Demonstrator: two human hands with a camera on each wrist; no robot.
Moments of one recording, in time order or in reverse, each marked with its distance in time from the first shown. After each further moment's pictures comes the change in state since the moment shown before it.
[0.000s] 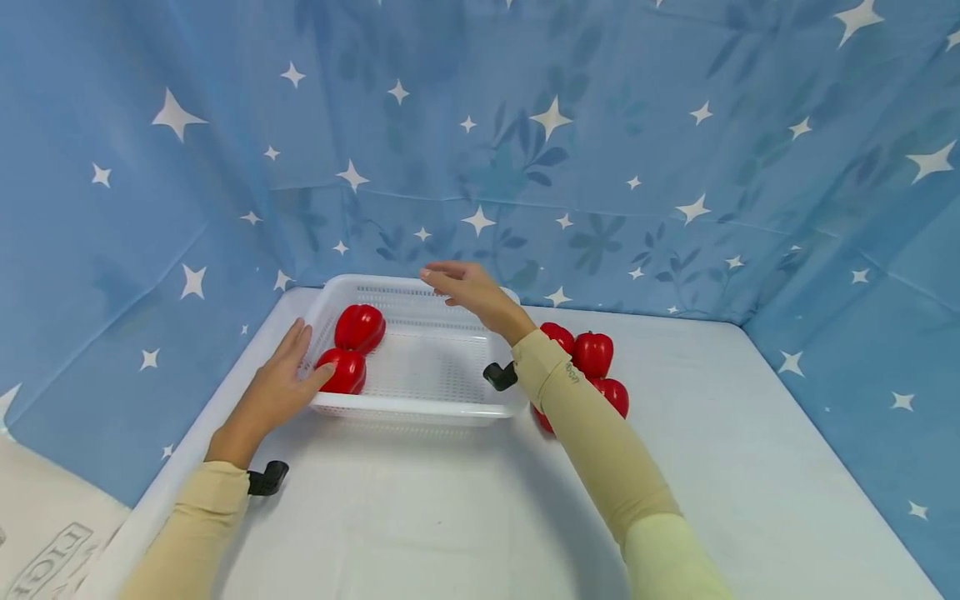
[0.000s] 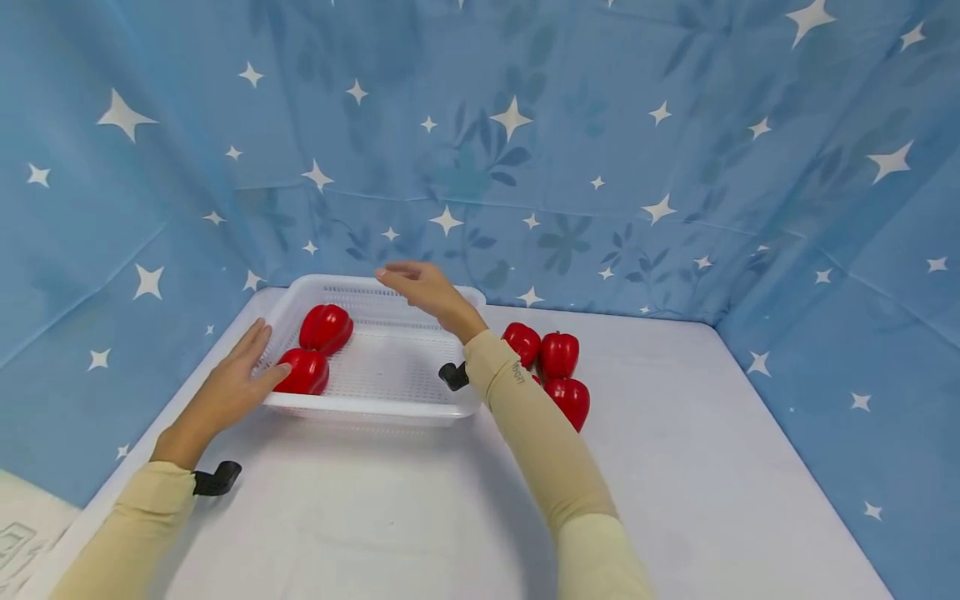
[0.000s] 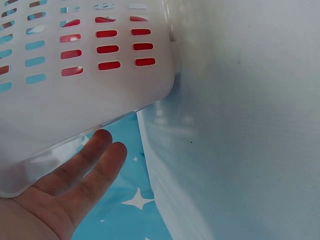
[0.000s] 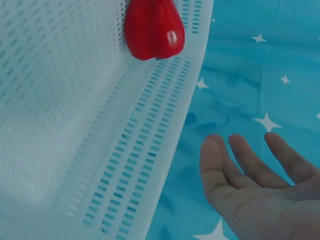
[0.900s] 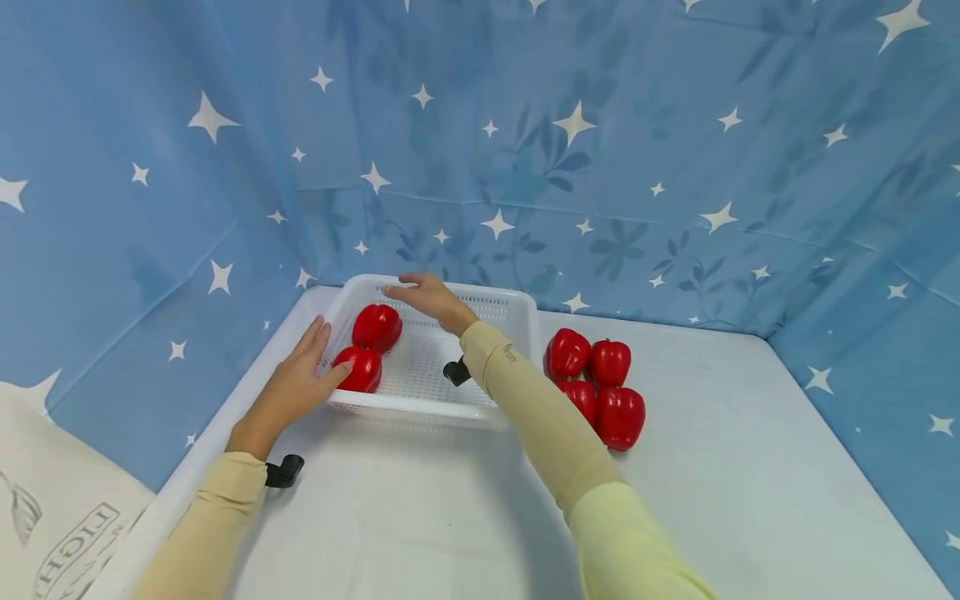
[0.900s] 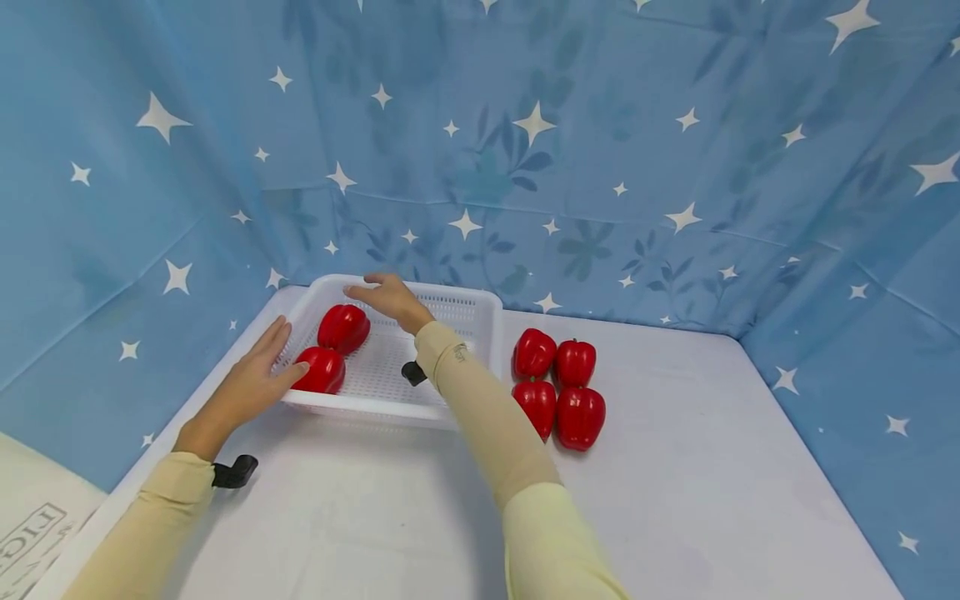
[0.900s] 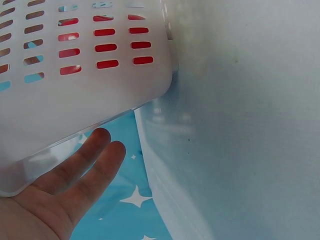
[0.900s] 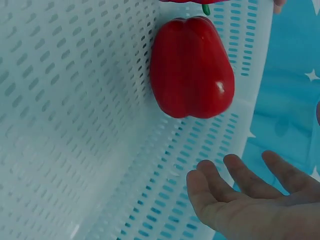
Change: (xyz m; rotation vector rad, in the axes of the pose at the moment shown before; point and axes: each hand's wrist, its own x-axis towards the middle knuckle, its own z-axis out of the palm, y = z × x) left_hand 0.003 -0.002 0.003 0.018 0.009 -0.018; right_hand 0.065 0.014 0.072 -0.044 -0.010 0.139
